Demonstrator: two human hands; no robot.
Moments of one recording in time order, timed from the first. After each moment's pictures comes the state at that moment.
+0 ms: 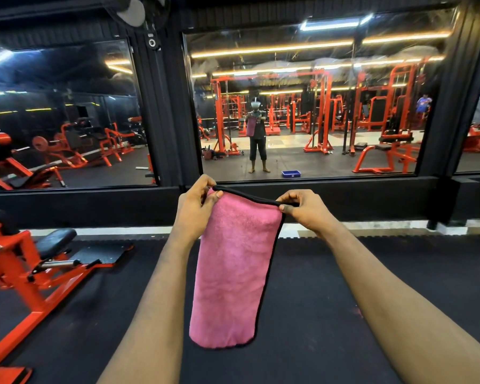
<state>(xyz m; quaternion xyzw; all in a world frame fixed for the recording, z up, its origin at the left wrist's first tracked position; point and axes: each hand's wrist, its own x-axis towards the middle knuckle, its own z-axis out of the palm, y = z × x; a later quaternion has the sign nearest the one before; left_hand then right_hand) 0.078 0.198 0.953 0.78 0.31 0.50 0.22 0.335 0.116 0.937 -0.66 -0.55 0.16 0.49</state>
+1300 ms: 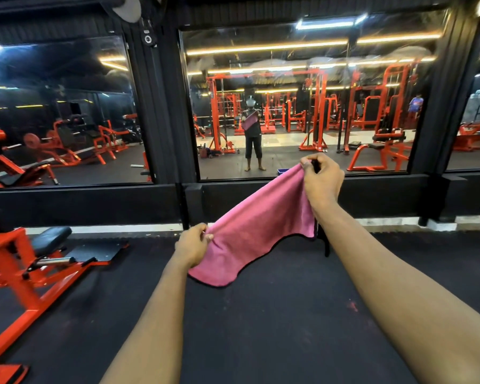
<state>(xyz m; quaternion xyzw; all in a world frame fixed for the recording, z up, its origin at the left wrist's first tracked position) 0.058 0.227 0.854 0.79 0.49 0.30 0.20 0.329 0.104 0.975 -0.63 -0.37 -0.08 0.68</state>
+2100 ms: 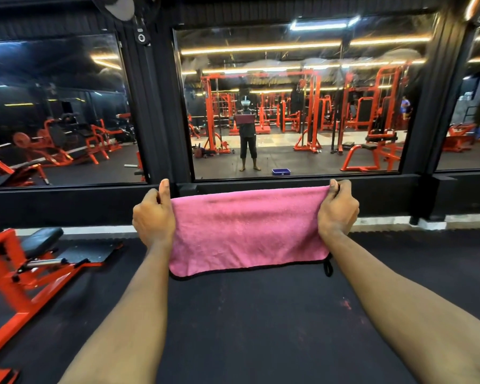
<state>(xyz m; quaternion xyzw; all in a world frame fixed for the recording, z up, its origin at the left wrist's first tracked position) 0.042 0.207 0.924 0.56 0.52 0.63 0.08 0.358 0.078 0.912 -0.73 -0.24 -0.14 0.62</state>
